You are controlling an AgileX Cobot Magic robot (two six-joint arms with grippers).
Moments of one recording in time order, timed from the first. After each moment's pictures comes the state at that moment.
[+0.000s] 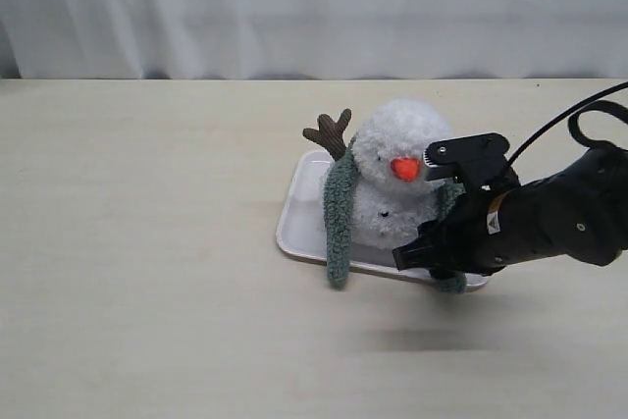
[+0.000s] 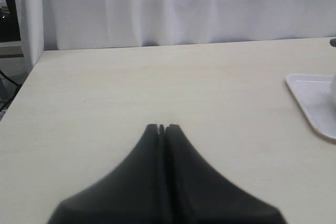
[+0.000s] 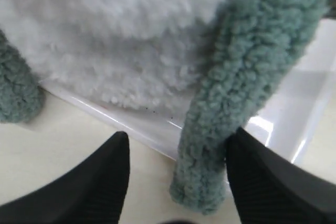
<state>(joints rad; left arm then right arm) -0.11 0.00 0.00 0.01 0.31 0.00 0.40 1.67 -0.72 -0.23 0.19 0.35</state>
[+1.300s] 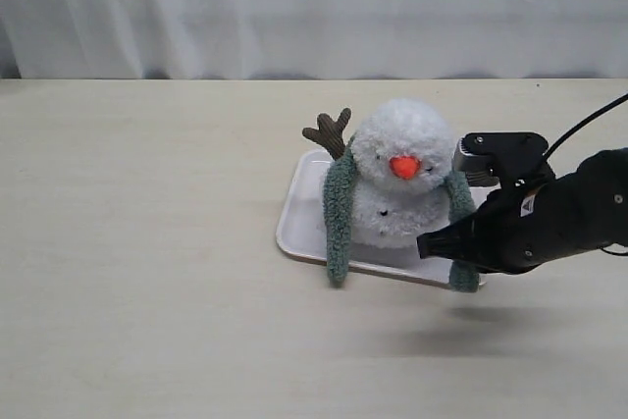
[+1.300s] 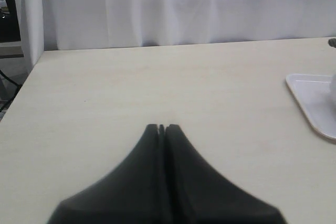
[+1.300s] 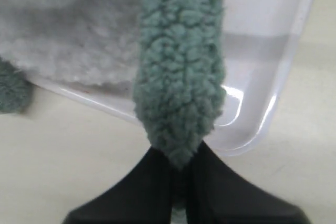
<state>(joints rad) -0.11 0.00 0.00 0.01 0.31 0.00 0.32 1.58 -0.70 0.10 0.29 0.11</state>
